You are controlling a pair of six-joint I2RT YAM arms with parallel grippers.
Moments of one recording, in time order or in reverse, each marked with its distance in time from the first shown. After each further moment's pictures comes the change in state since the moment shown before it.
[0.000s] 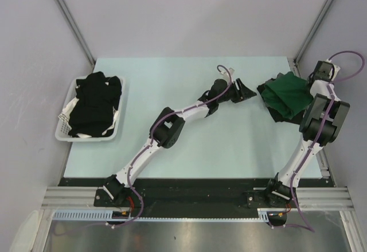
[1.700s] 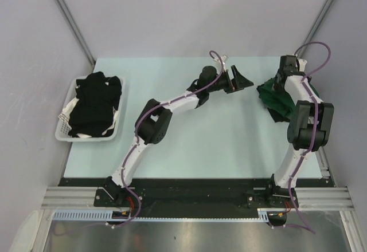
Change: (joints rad) left arm 0.064 -0.294 -0.269 0.029 0.136 0.051; right arm 0.316 -0.191 -0.096 -0.236 0.140 0.110
